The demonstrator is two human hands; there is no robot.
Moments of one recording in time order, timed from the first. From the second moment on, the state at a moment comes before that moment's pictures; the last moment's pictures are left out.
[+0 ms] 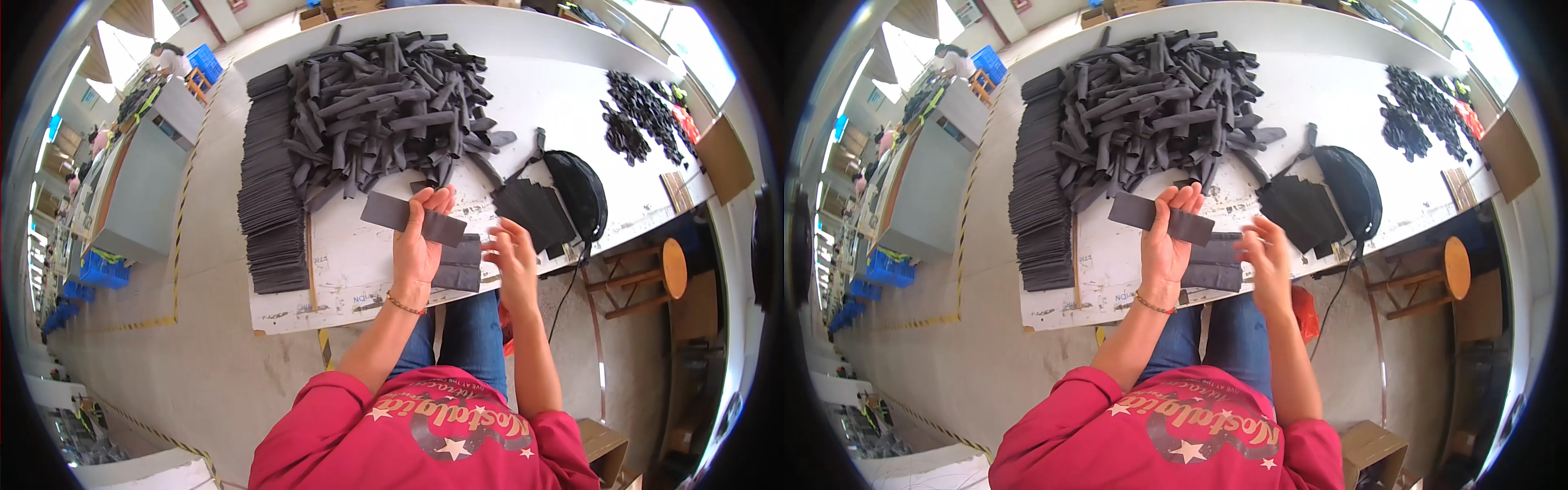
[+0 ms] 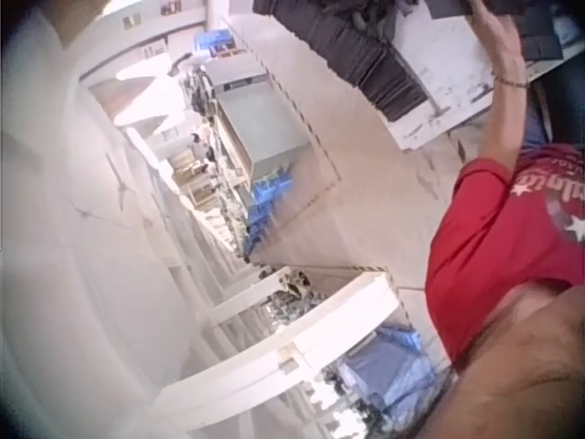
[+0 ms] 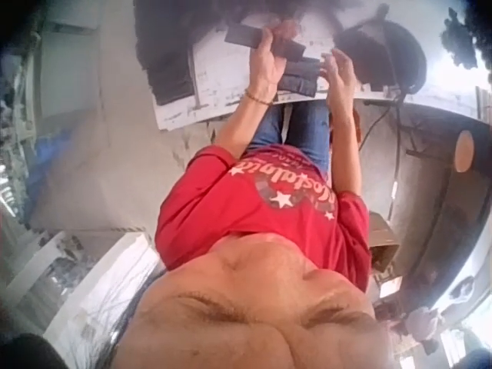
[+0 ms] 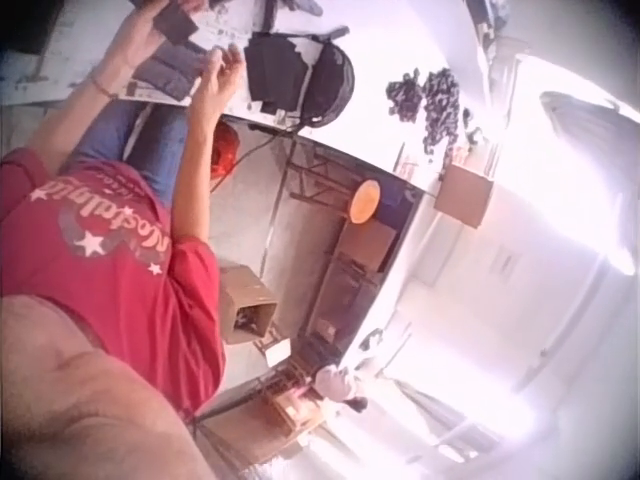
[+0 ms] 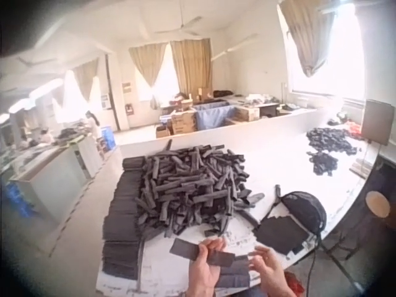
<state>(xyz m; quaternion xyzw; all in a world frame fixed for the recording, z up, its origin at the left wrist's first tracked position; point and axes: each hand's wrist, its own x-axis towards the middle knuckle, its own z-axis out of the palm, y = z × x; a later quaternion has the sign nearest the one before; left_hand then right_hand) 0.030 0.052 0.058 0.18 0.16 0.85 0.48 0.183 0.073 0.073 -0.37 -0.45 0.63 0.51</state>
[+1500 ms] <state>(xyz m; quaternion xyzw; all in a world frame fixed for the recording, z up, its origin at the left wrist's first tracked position) 0.053 0.293 -0.082 0.36 0.77 0.48 0.20 0.260 0.170 -0.054 -0.38 -0.92 -0.09 0.05</state>
